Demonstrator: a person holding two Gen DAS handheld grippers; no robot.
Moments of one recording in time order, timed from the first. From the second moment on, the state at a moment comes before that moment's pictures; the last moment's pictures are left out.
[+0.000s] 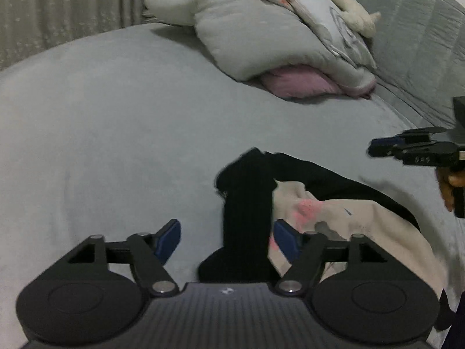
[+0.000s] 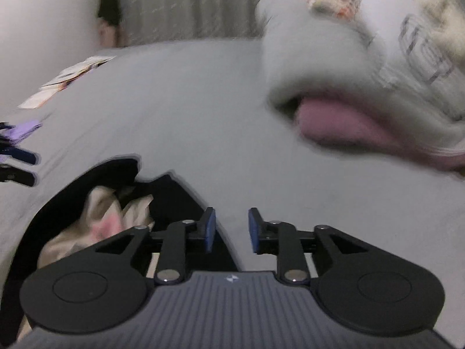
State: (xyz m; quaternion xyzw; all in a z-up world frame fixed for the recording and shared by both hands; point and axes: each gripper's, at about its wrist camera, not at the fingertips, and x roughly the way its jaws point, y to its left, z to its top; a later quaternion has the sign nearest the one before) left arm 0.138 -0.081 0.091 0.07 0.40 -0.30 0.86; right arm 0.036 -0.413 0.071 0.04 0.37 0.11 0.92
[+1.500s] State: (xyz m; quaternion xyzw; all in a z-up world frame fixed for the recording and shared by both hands) left arm 0.107 -0.093 0.086 0.13 0.31 -0.24 0.91; right arm 0.029 -0.371 0.069 -0.04 0.37 0.16 0.92
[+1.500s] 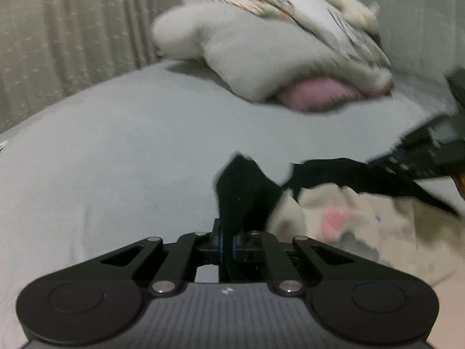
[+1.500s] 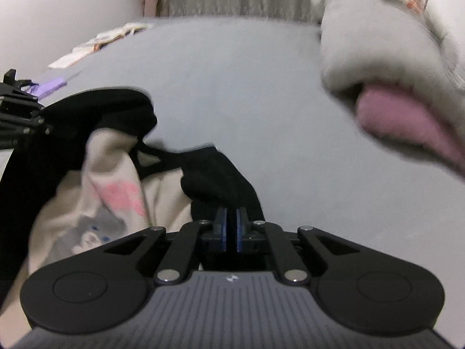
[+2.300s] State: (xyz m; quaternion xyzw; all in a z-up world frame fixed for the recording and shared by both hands) left arm 0.128 -0.010 0.093 0.05 0.39 -0.26 0.88; right arm 0.007 -0.396 0.080 0.01 0.36 0.23 0.90
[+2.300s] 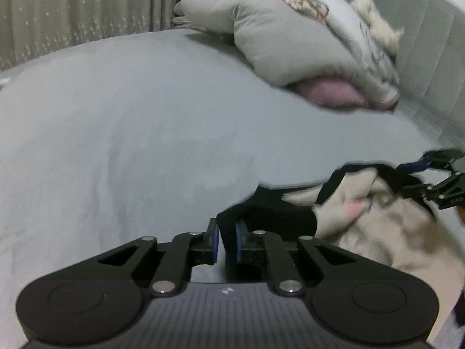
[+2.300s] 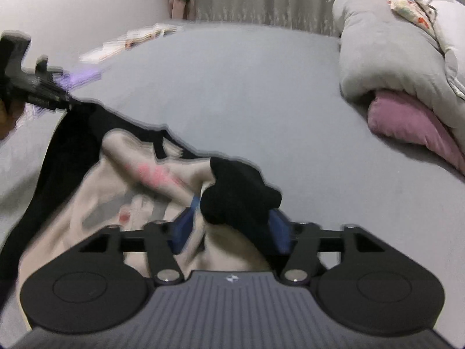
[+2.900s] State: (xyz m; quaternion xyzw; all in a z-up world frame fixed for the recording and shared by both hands) left arm 0.185 -0.067 0.024 0.05 0.47 -0.39 0.79; right arm 0.085 -0.426 0.003 0.26 0.44 0.29 0.81
